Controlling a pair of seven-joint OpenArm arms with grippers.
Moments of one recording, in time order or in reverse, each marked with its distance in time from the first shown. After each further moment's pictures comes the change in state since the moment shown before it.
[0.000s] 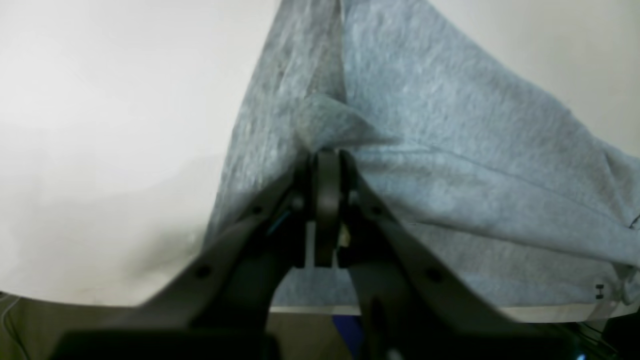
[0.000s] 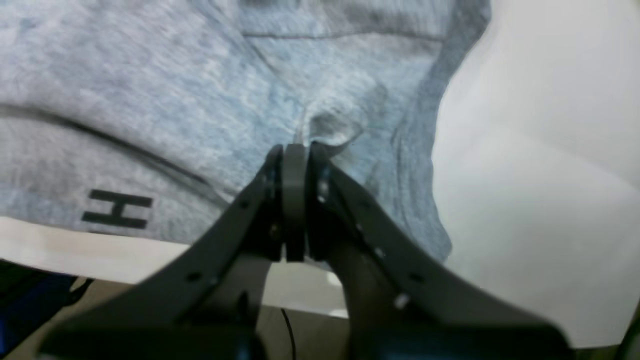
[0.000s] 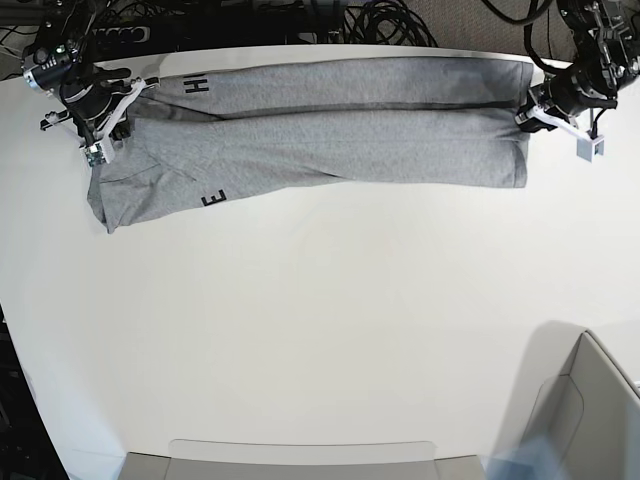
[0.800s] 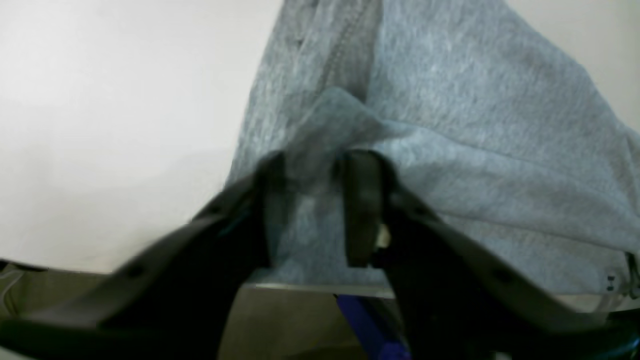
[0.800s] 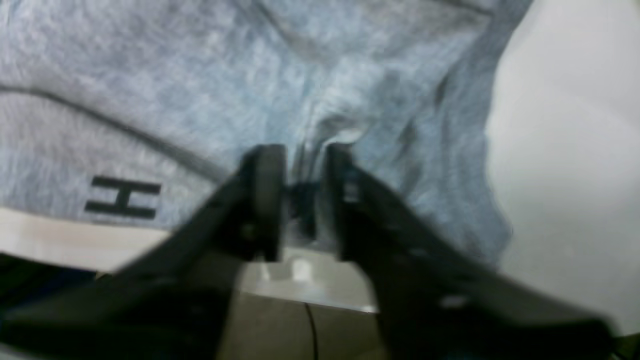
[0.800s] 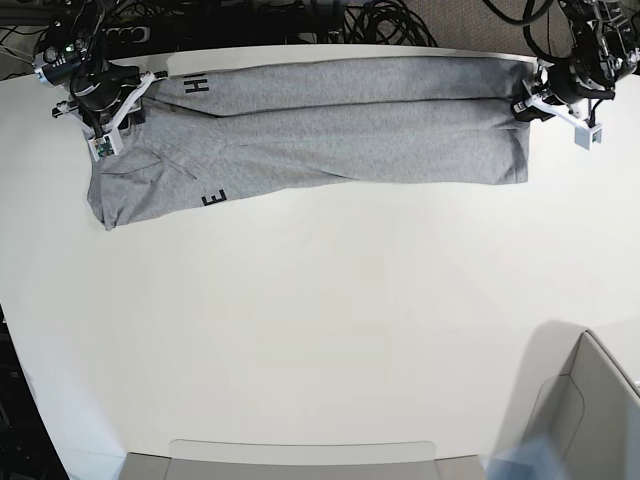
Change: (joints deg) left arm 3.3 0.0 -0.3 -0.1 0.0 0.5 -0.5; right arm -0.2 -2.6 -0.5 -3.5 -0.8 0.0 -0.1
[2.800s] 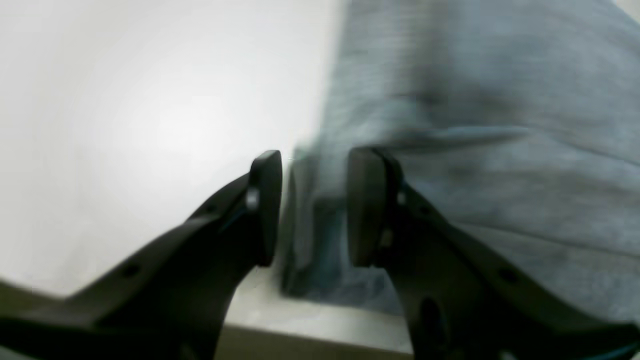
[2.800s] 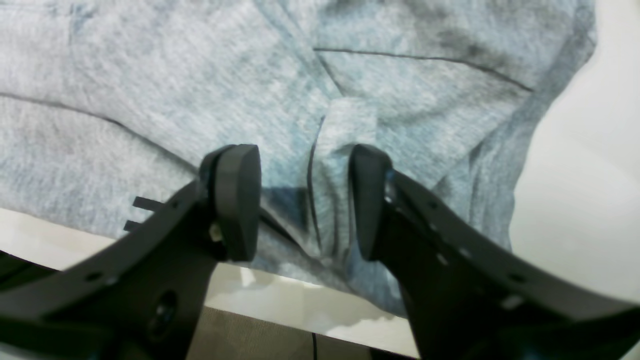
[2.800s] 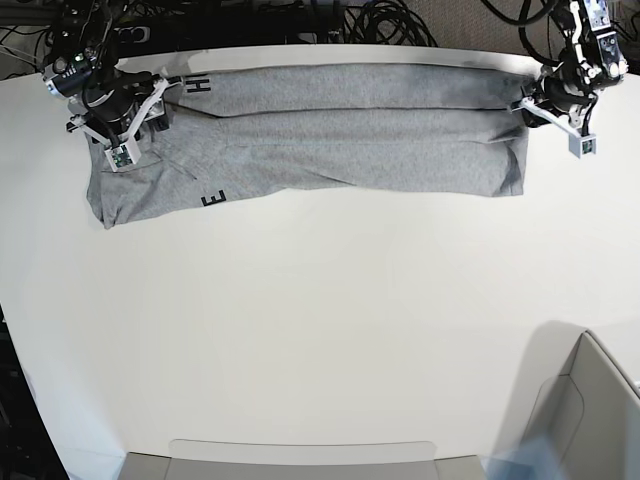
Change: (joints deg) left arm -1.8 -0.5 5.8 -1.2 18.5 -1.6 -8.6; right arm 2.1 1.2 -4.9 0.0 0.2 0.0 -0.1
